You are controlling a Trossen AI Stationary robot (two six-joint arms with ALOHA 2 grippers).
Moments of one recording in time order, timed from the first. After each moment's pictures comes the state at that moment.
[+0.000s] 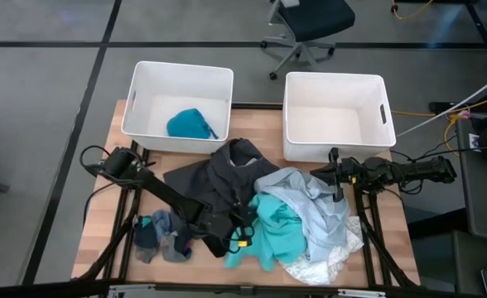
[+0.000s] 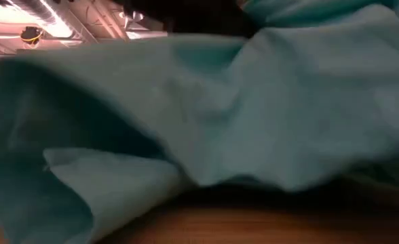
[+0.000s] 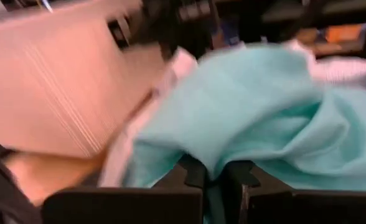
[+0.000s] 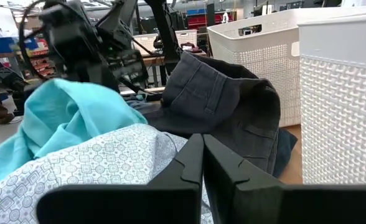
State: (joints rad) left arm -0.47 1.92 1.10 0.55 -0.79 0.01; right arm 0.14 0.05 0.02 0.03 0.16 0.10
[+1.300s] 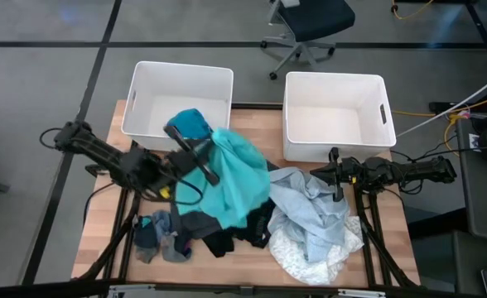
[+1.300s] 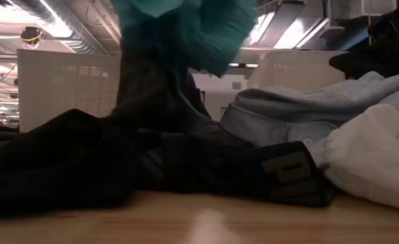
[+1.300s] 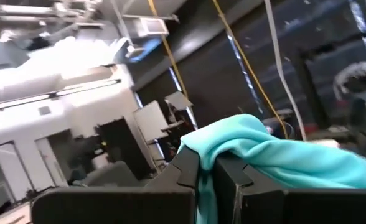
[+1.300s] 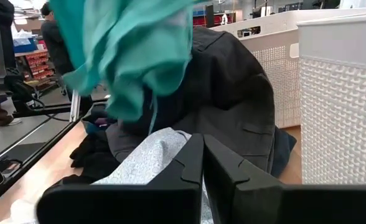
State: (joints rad) left arm -0.42 1.30 1.10 0.87 -1.06 0.98; right arm 0.14 0.05 0.02 0.05 0.16 0.10
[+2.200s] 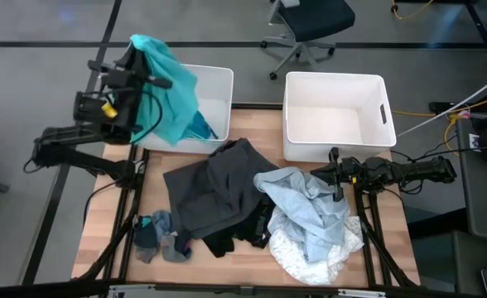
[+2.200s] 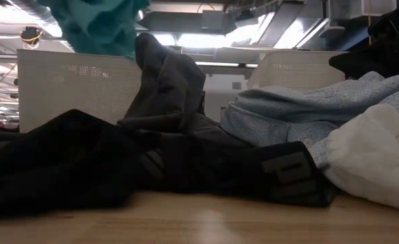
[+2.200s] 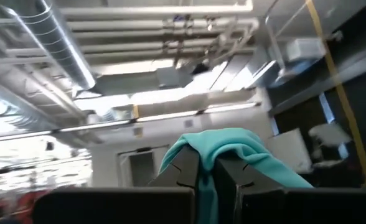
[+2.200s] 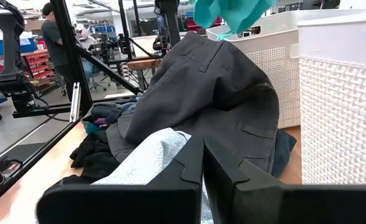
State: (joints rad) left arm 0.18 1.01 1.10 0.96 -0.87 1.13; right arm 0.14 0.05 0.02 0.05 0.16 0.10
